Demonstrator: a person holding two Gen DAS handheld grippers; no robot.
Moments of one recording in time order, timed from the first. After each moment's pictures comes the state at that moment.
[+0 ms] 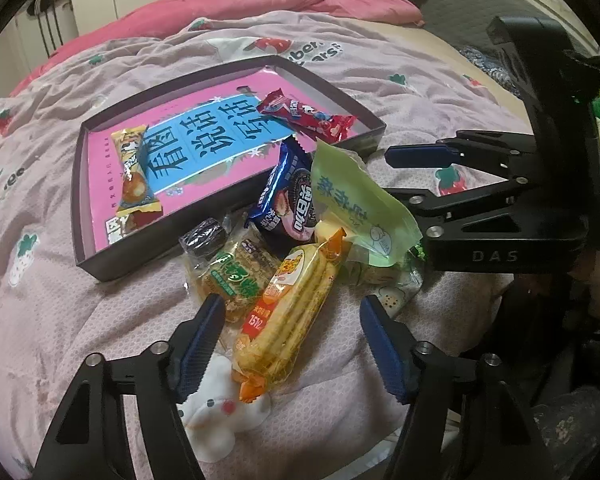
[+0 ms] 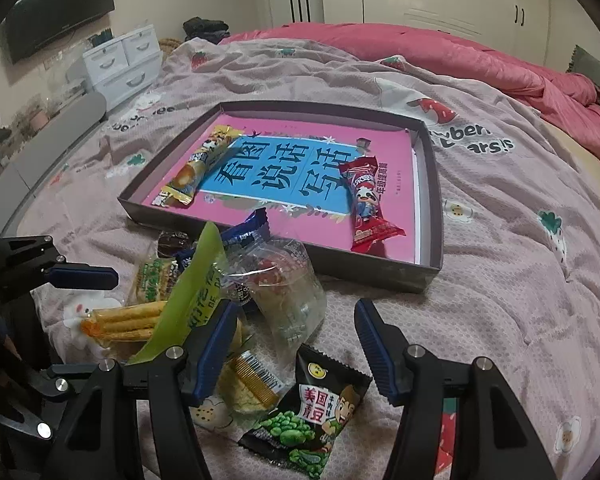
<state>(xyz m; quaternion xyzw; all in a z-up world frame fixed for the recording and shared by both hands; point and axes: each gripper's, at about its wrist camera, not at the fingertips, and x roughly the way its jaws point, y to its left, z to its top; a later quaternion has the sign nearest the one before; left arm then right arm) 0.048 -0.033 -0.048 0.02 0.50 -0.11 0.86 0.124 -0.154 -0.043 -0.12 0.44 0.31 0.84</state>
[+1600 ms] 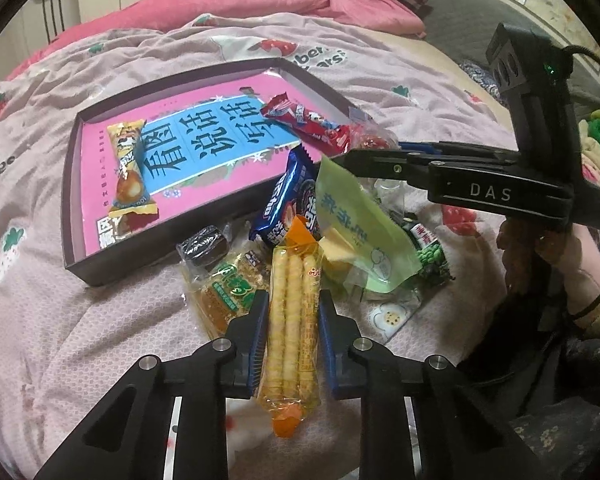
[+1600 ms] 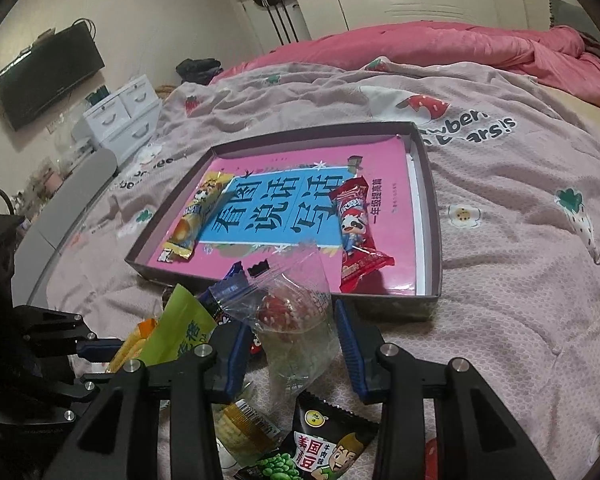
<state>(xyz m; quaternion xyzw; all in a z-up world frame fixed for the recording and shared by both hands) 0.059 -0.023 -0.050 -0.02 0.50 -0.13 0.86 0.158 -0.180 -0.040 0.00 0.43 0.34 0.84</state>
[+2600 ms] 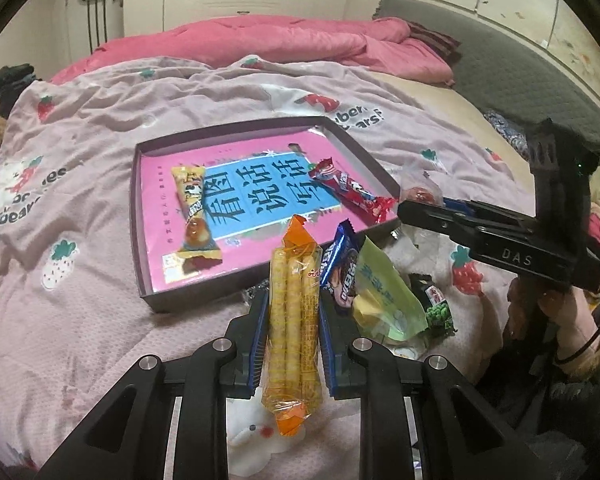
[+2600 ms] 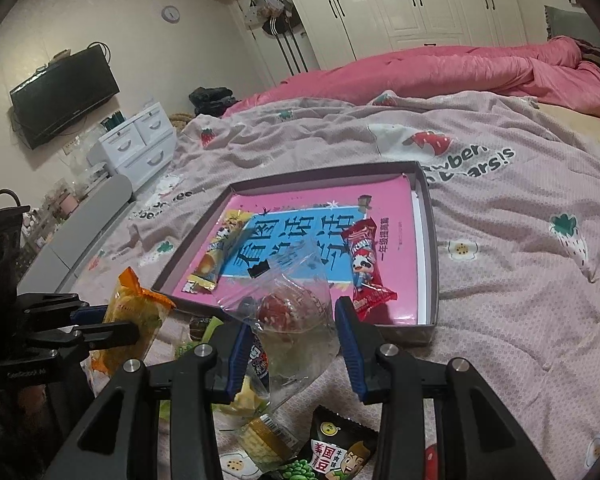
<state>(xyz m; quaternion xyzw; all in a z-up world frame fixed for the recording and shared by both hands) 0.054 0.010 -0.008 -0.05 0.44 -0.07 0.89 0.149 -0.188 -0.013 0.03 0.38 0.36 0.85</state>
